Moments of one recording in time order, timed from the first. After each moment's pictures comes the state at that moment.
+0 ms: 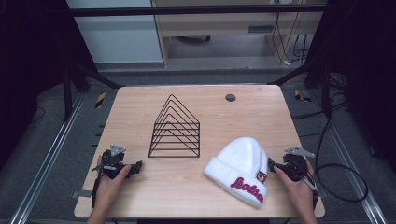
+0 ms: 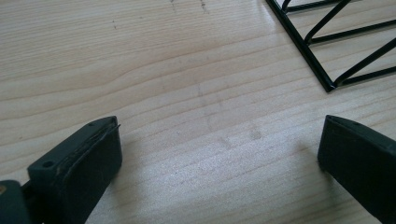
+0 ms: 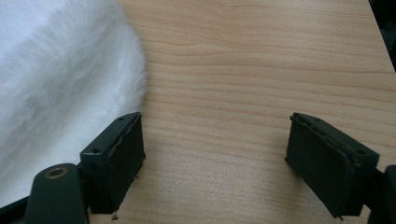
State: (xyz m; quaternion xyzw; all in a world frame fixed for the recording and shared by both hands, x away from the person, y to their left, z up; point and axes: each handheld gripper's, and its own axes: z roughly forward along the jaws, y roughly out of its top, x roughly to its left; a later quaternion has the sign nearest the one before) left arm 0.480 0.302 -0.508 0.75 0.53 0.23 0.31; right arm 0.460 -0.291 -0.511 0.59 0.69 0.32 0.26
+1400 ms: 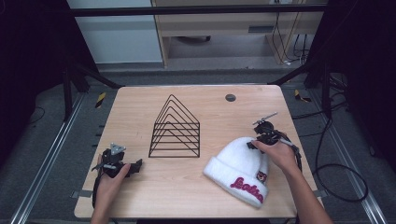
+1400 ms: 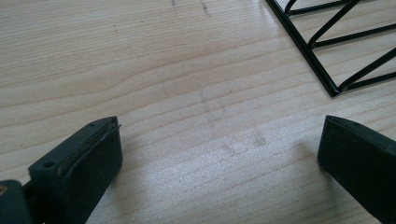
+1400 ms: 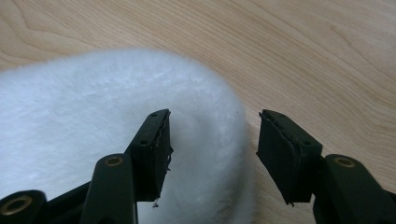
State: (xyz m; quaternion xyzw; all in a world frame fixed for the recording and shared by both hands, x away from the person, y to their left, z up) left arm 0.484 0.303 -0.508 0.75 0.53 0.23 0.31; right arm 0.563 -0.226 -0.464 0.49 0.83 0.23 0.11
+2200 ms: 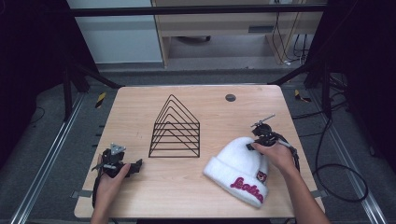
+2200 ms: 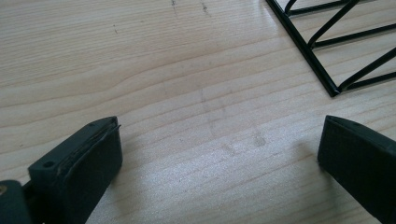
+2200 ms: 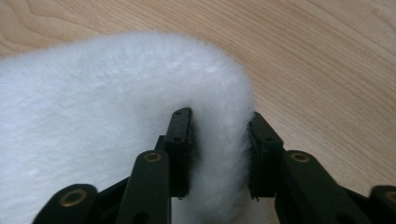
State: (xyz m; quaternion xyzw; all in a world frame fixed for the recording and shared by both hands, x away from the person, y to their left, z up) left arm 0.484 0.303 -0.508 0.75 0.53 0.23 0.31; right arm 0.563 -0.223 -0.476 0.48 0.84 0.24 0.08
